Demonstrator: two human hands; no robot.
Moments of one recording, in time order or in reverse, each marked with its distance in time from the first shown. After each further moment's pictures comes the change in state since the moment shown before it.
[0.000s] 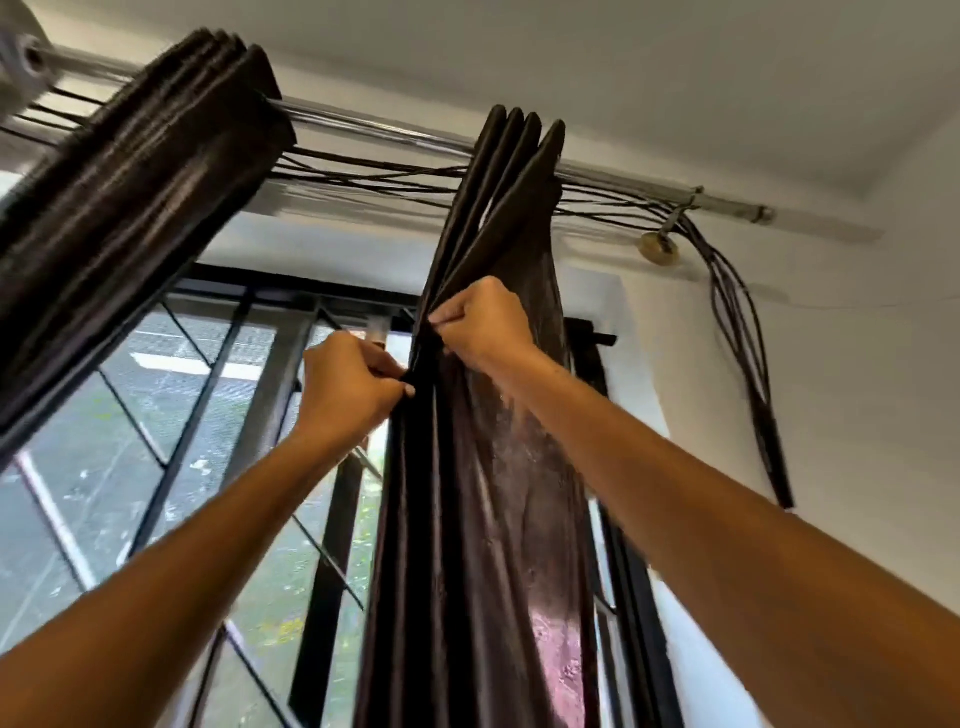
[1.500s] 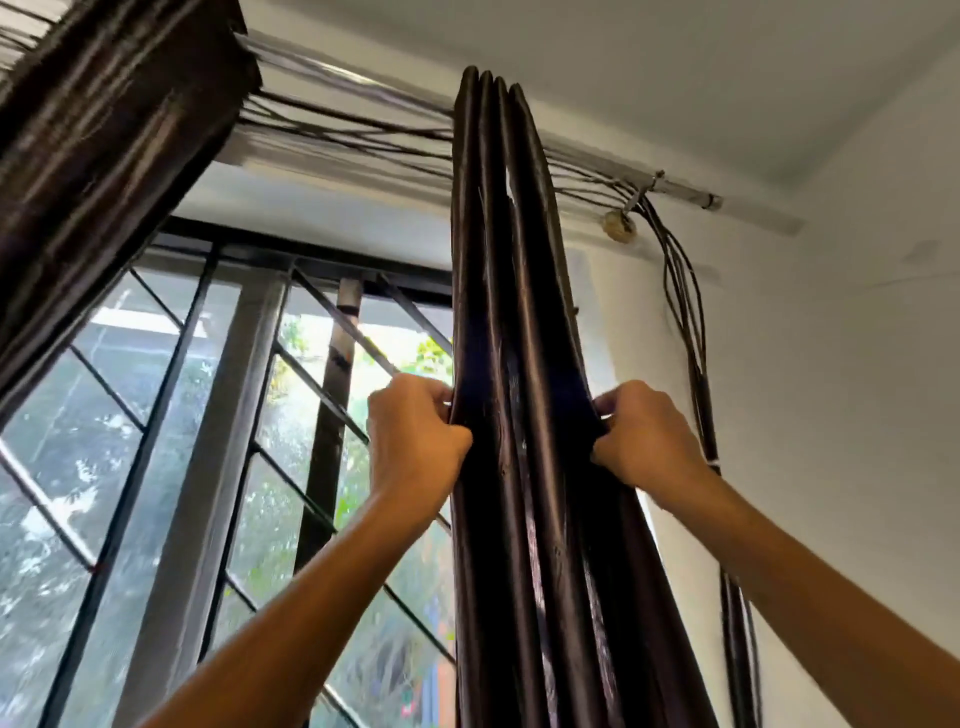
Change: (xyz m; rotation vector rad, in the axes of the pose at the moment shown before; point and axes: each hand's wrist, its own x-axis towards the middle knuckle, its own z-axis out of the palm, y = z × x) left_hand -0.069 -0.002 0.014 -0.119 -0.190 0.006; right_hand -0.130 0.036 -0.075 -0.443 -0.078 0.494
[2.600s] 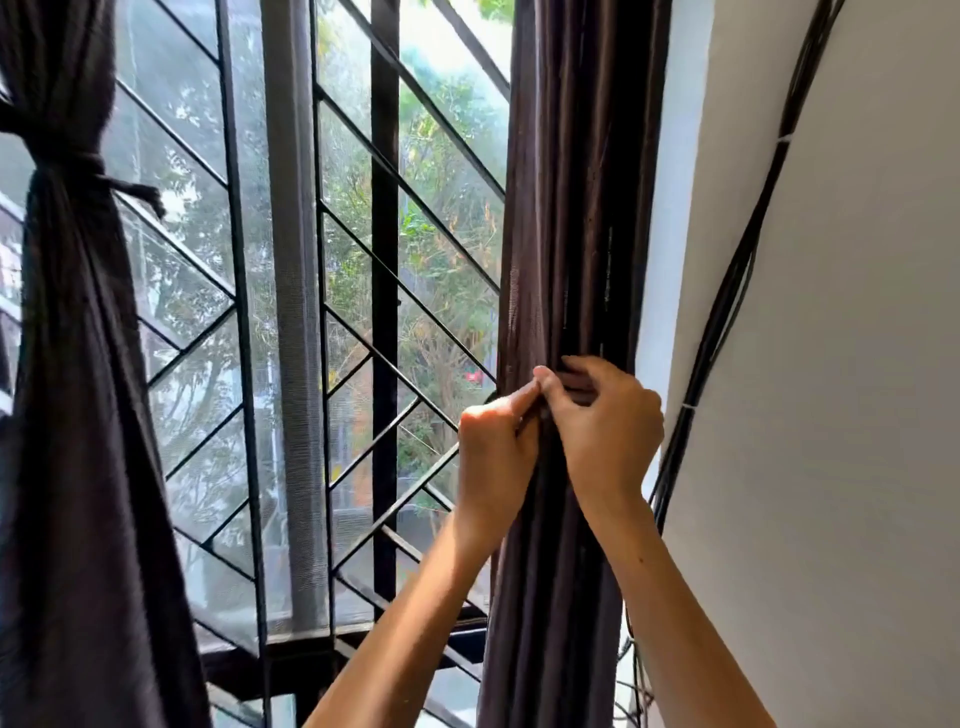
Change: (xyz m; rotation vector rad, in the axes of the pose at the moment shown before) left_hand -0.321 0.016 -0.002 0.015 -0.148 -0.124; right_hand -0.270 0.074 0.065 0.245 0.077 0.060
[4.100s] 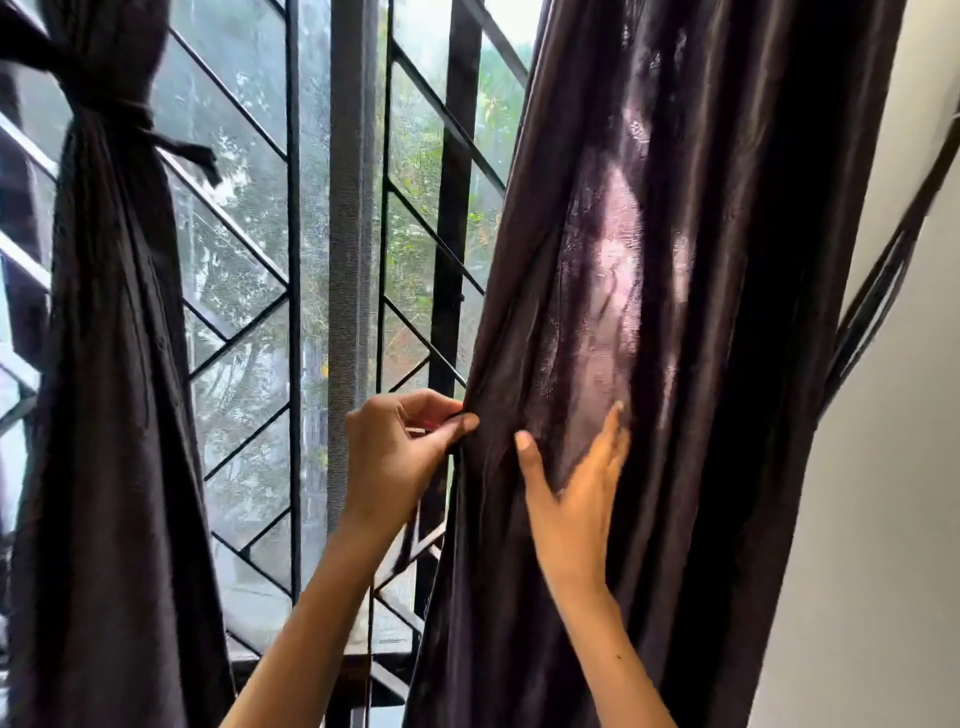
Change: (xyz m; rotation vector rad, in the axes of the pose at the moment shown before) left_hand 0.025 -0.095 -0.111 -0.049 0.003 -0.469; right_hand -0.066 0.007 0.124 0.413 -0.230 0.177
